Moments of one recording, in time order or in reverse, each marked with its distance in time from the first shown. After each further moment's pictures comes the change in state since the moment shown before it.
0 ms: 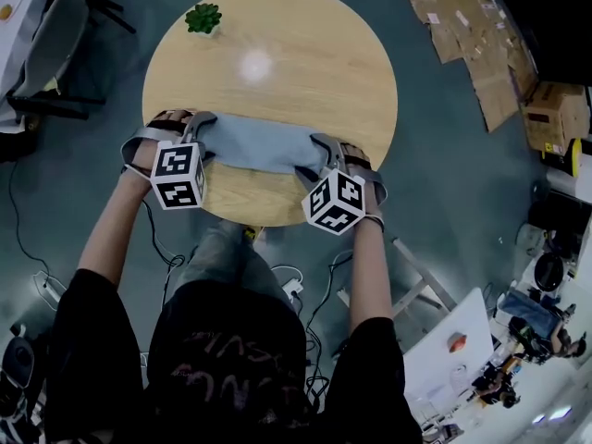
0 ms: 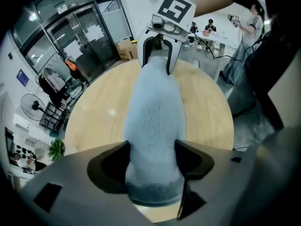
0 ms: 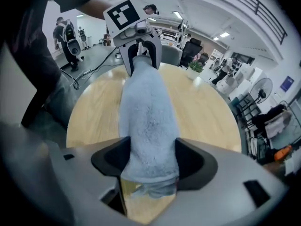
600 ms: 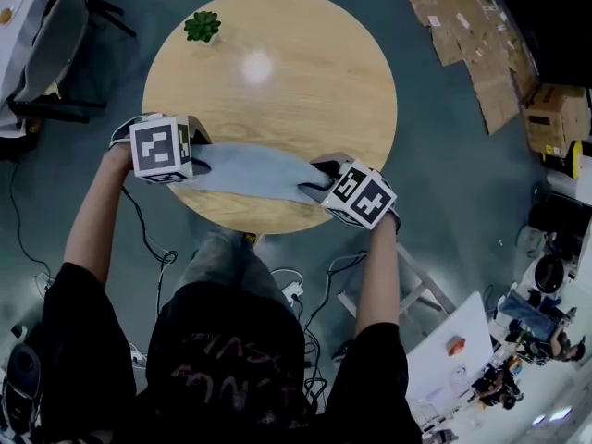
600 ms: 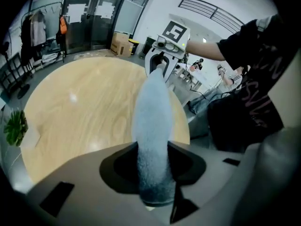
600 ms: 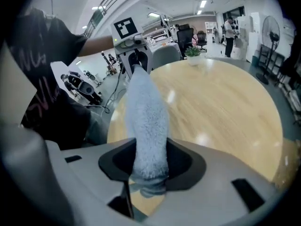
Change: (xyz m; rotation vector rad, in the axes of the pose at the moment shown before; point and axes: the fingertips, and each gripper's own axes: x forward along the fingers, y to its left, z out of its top) left arm -0.037 -0.022 0.009 -0.227 -0.092 -0.561; right arm -0.033 0.020 0.006 0.318 -0.048 0.427
